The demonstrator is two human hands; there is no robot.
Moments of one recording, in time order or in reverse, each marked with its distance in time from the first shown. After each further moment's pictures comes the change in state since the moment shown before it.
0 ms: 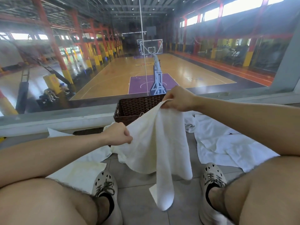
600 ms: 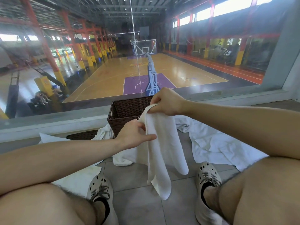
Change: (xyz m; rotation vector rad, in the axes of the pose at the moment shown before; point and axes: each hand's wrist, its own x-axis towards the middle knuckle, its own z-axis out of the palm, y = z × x) left_hand 0.009 0.081 0.022 -0.317 0.206 0.134; right_hand -0.003 -0.016 0.012 -0.044 0.056 -0.066
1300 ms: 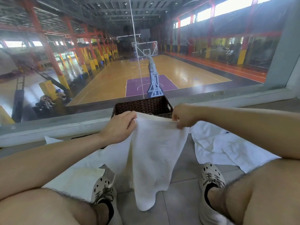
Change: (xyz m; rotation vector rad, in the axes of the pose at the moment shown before) left_hand -0.003 -0.019 -0.060 0.304 0.157 0.373; right_hand -0.025 0.049 -0.006 -0.530 -0.397 0.144
